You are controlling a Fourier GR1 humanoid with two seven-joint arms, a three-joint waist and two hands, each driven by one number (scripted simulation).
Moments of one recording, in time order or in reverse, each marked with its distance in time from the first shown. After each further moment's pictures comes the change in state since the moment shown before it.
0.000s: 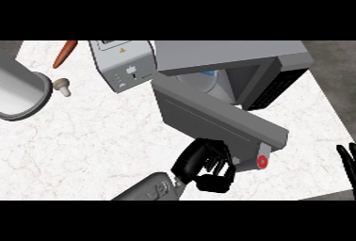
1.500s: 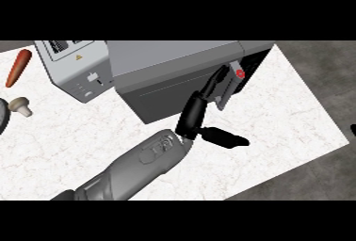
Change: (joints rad) left arm -0.310 0.000 0.105 0.140 0.394 0.223 -0.260; right arm -0.151 -0.111 -0.016 -0.076 -0.214 0.063 0.115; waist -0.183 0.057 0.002
